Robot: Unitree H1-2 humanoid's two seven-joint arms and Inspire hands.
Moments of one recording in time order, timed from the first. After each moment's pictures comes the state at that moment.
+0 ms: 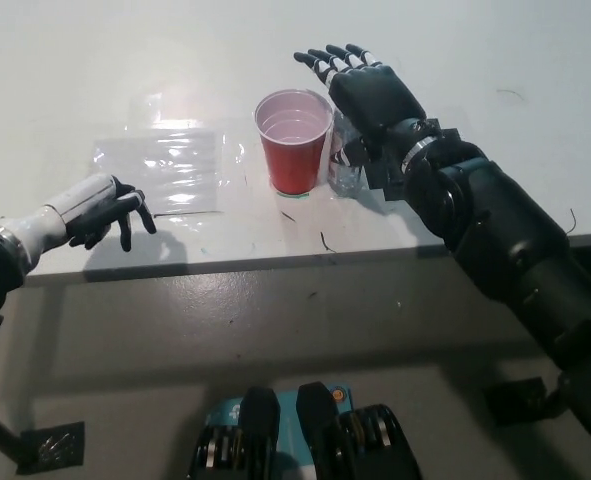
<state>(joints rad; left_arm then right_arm) -0.63 0.60 -0.25 0.02 0.29 0.40 -0.49 -1.07 -0.15 0.56 0.94 -0.70 -0.12 -0.11</state>
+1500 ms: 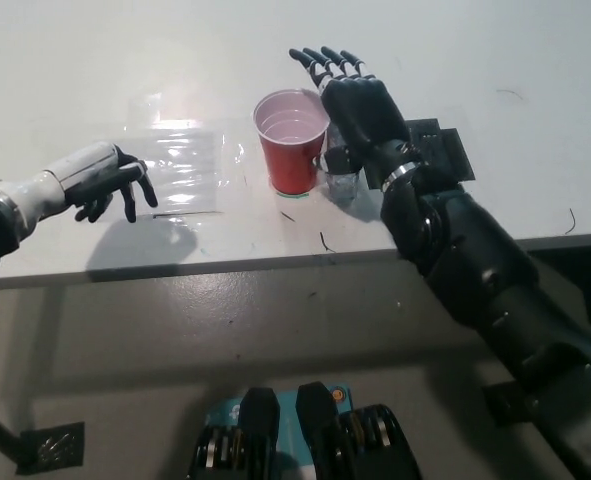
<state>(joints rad) -0.71 0.61 -0.25 0.04 0.29 0.40 -0.55 -1.02 -0.06 0.48 0.99 -0.68 -0.13 -0.27</state>
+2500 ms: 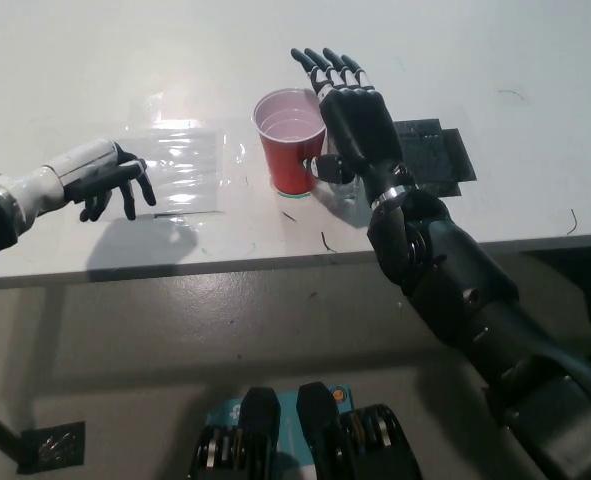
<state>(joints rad) -0.72 0.62 -0.26 0.05 0.30 0.40 -0.58 -1.00 -0.02 0.46 1.07 -0.68 -0.19 -0.46</state>
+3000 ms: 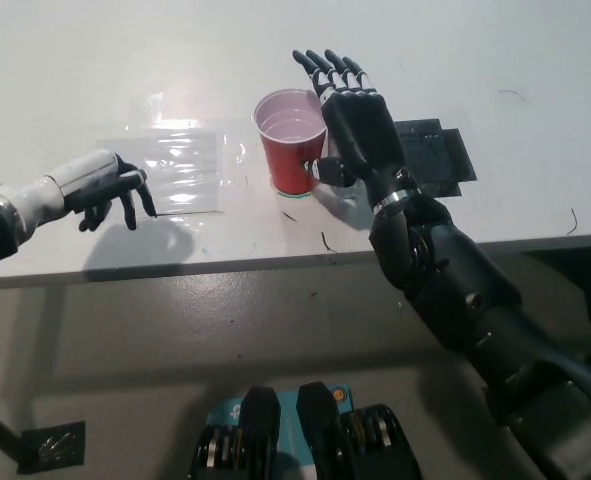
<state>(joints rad) -0.69 0.62 -0.26 0.05 0.30 0.40 -0.58 -0.98 -0.04 0.47 1.02 -0.68 -0.19 -0.47</state>
